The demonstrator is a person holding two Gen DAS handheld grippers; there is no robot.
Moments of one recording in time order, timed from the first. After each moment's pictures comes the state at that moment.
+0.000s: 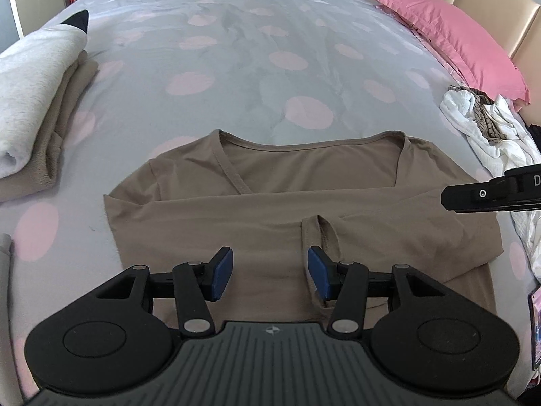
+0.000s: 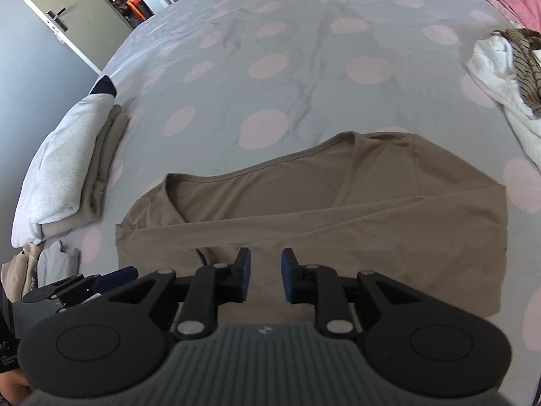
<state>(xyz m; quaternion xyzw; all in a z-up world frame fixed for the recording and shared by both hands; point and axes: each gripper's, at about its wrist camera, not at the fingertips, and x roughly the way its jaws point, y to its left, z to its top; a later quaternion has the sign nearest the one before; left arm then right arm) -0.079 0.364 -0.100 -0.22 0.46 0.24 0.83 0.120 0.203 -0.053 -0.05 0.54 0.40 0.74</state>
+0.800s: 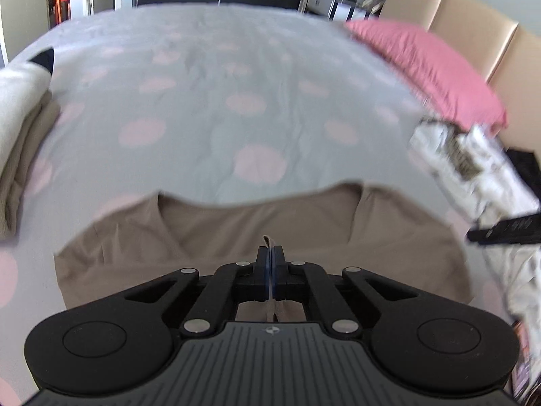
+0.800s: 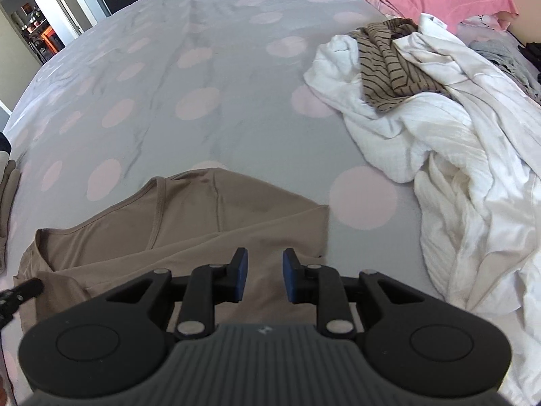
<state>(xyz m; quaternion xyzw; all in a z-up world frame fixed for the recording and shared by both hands) -0.040 0.353 -0.064 -0.21 0.38 0.22 0.87 0.209 0.108 -0.067 -0.06 0.52 0.26 0.81</state>
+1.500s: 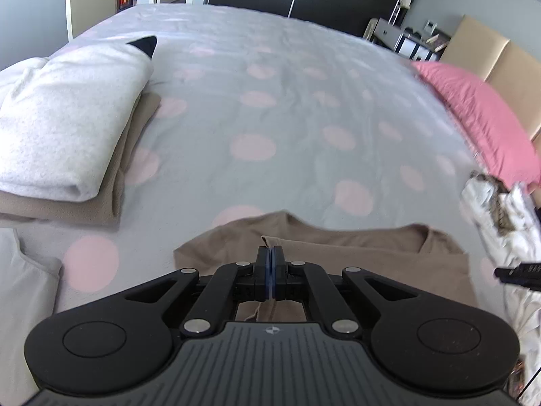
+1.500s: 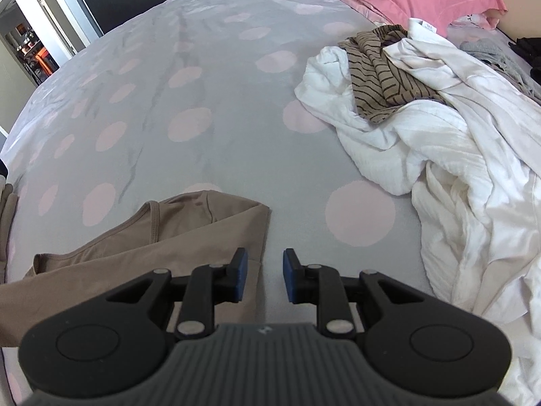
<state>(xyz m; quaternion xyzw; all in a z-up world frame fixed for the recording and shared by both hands) -0.112 0.424 -0.055 -0.25 0.38 0.32 0.83 0.218 0.114 -0.071 -0.03 0.51 0.25 0.82</state>
